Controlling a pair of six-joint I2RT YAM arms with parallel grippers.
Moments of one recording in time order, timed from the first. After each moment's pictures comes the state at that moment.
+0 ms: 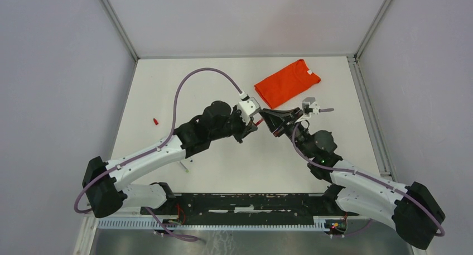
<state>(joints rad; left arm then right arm) -0.92 1.22 0.99 -0.14 0.09 0.03 0.77 0.97 0.39 0.81 0.01 0.44</state>
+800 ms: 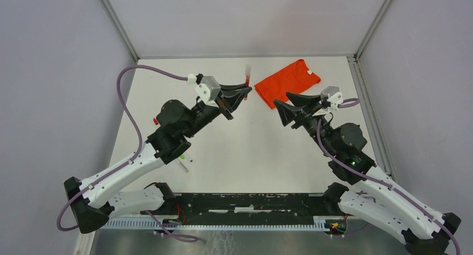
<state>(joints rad) -0.90 1.05 1.02 0.33 0.07 0.02 0.79 0.72 0.72 0.29 0.15 0.17</state>
